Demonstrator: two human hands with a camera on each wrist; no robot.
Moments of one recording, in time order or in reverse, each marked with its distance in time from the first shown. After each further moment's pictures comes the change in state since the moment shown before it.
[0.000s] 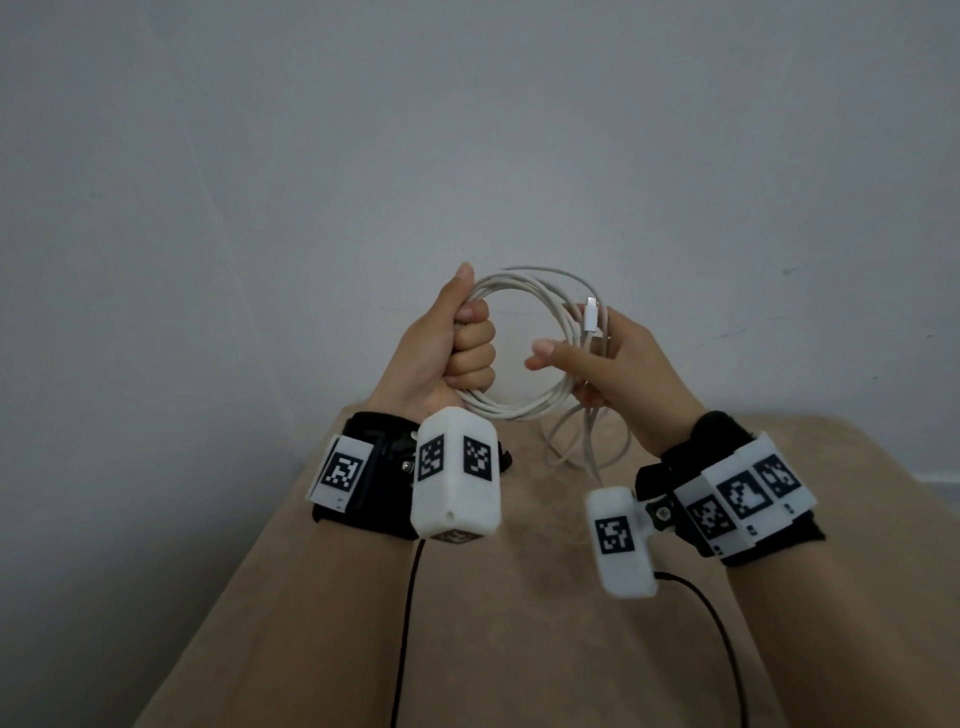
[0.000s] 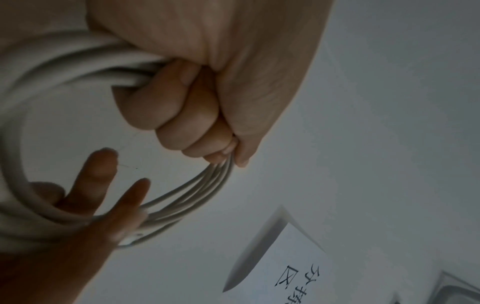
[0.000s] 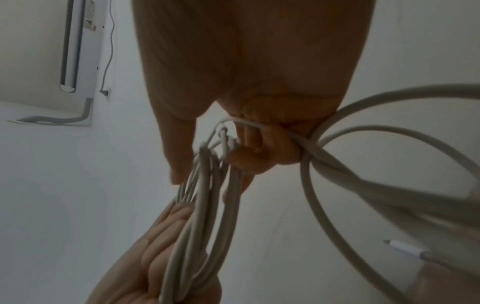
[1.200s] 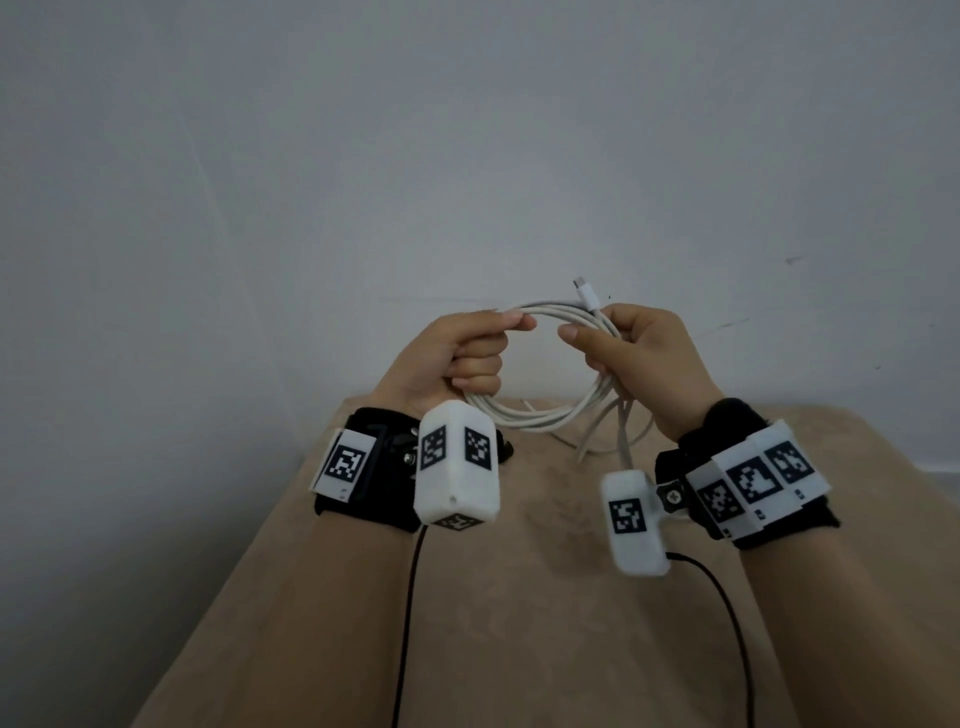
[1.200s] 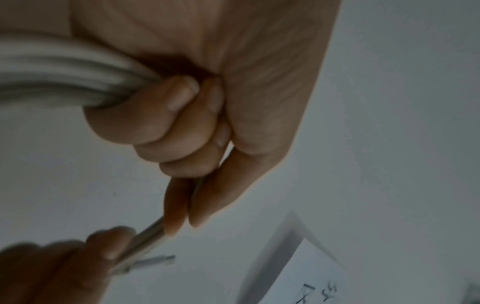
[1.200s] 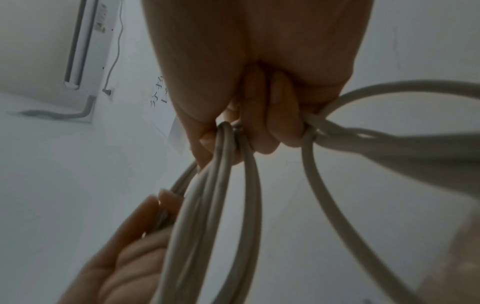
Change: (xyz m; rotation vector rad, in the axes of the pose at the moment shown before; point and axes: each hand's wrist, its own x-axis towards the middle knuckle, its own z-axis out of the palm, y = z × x) left_hand -0.001 -0.007 -0.009 0.107 -0.161 -0.098; right_hand 0.002 0.006 -0.013 -0.159 0.118 -0.085
